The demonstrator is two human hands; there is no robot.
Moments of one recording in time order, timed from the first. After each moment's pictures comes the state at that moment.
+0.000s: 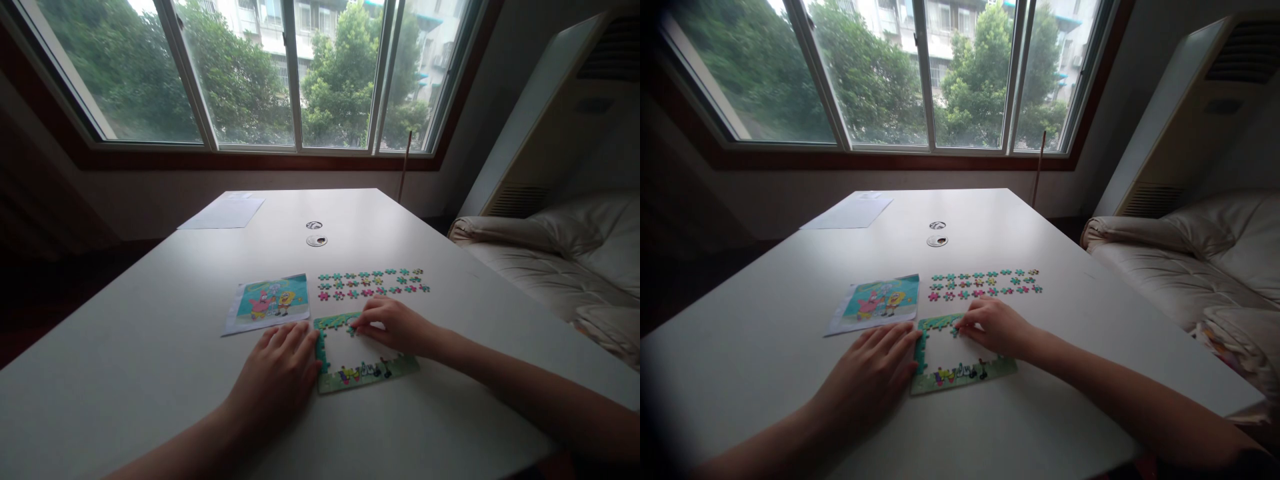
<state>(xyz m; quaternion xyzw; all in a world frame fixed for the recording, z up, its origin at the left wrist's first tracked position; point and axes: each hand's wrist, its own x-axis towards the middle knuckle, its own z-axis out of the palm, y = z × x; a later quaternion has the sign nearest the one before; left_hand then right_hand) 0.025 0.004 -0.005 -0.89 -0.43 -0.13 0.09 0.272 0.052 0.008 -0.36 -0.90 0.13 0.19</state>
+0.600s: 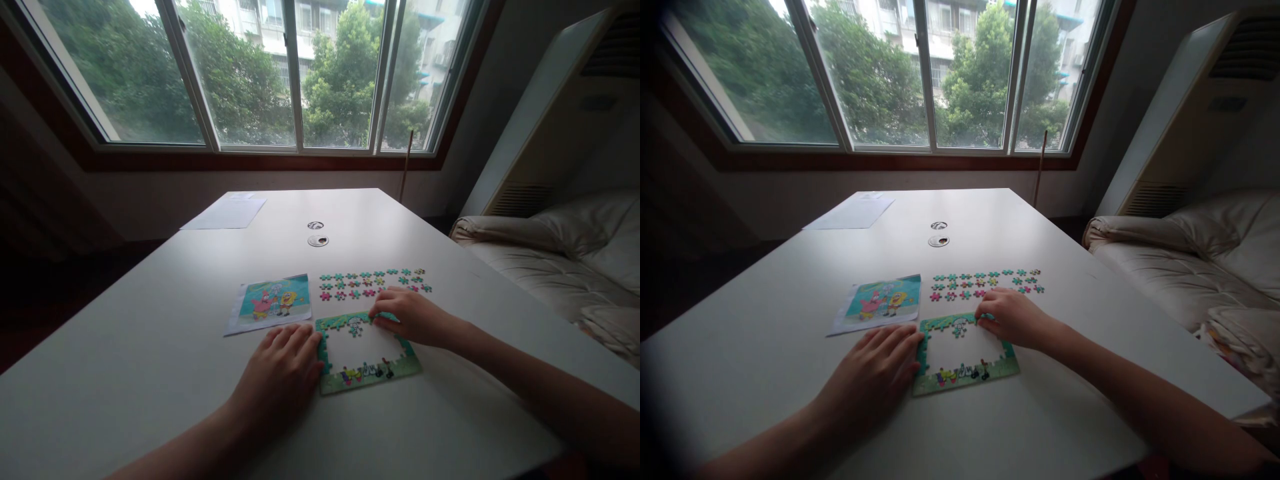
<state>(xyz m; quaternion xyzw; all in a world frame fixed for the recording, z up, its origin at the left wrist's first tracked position) 0.026 0.003 -0.003 -0.89 -0.42 -0.16 0.08 0.293 0.057 0.025 -0.38 -0.91 0.06 0.13</state>
